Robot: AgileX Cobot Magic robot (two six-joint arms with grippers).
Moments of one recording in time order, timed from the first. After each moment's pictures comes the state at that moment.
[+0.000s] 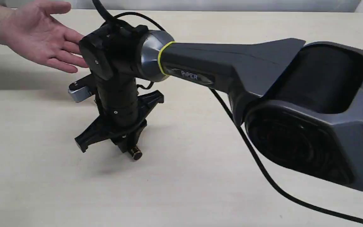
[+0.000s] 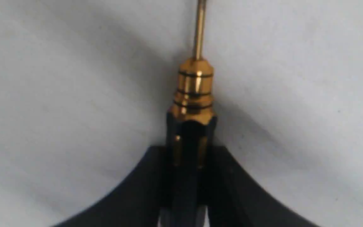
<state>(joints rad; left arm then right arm) 0.02 0.00 0.00 0.07 0.26 -0.07 0.86 2.44 -1.98 0.02 1.21 0.20</state>
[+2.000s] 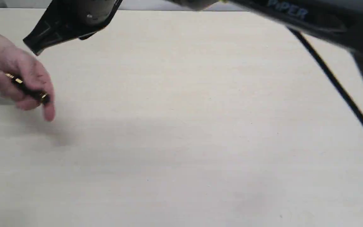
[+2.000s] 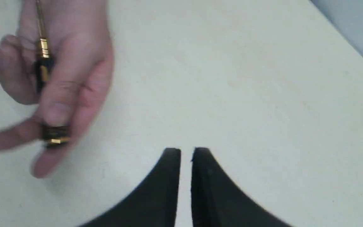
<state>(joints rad) 0.02 0.00 0.00 0.07 0.26 -0.07 0.93 2.05 -1.97 -0.34 0.91 0.23</state>
